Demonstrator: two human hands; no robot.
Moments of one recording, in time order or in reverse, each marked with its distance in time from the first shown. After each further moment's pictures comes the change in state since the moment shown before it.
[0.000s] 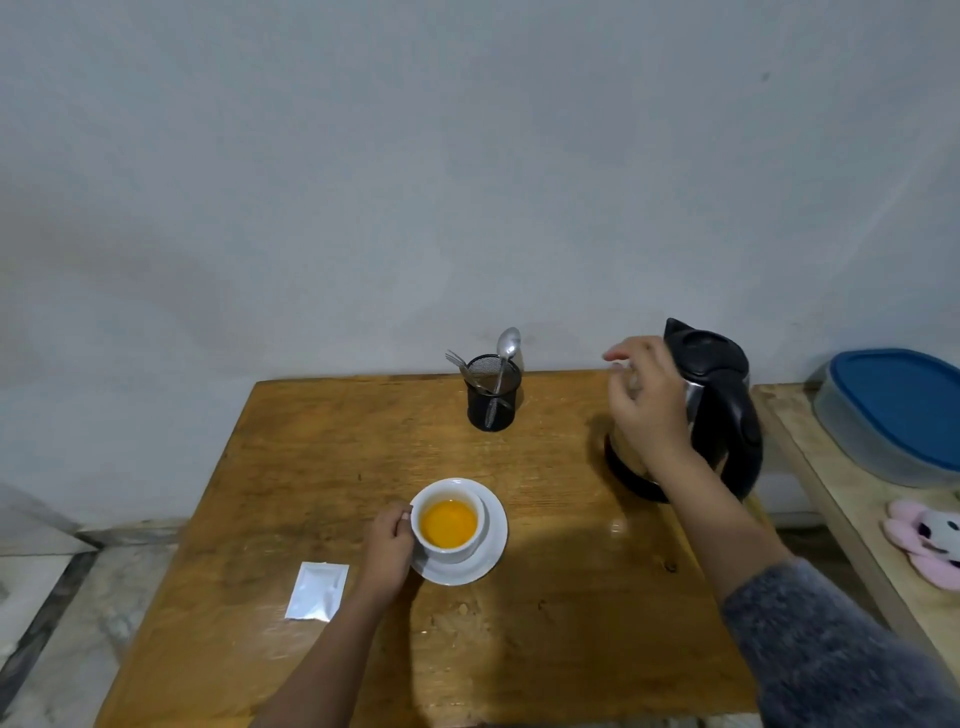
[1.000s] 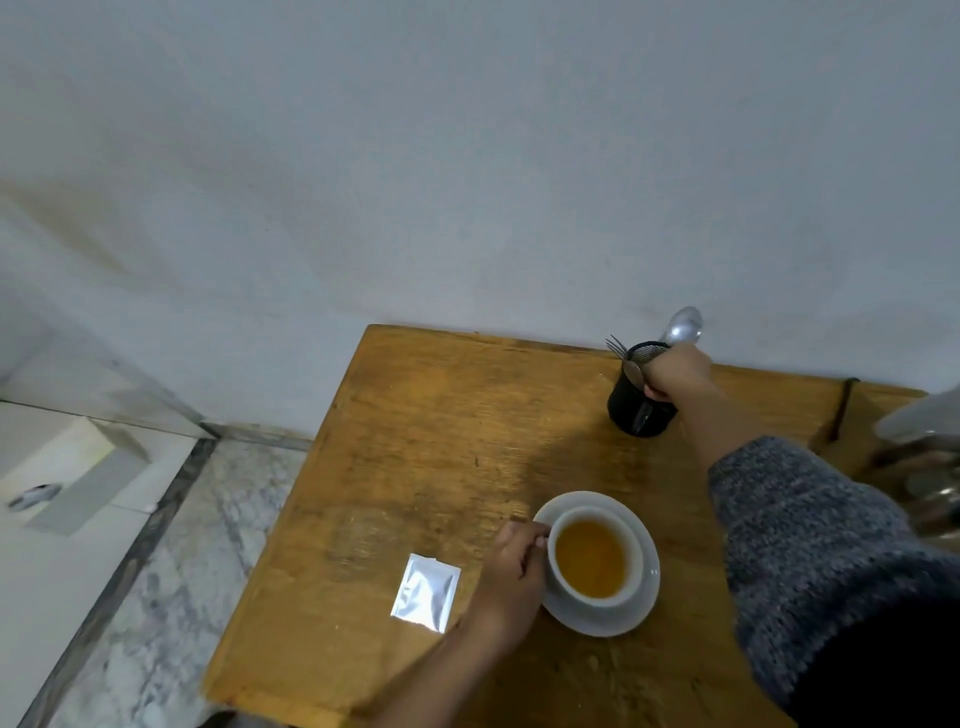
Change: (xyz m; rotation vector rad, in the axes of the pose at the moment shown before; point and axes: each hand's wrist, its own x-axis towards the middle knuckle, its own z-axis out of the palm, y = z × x) left_hand 0.020 -0.022 -0.012 0.069 -0.113 0.015; right_hand 0.077 0.007 0.223 -0.061 -0.575 1.038
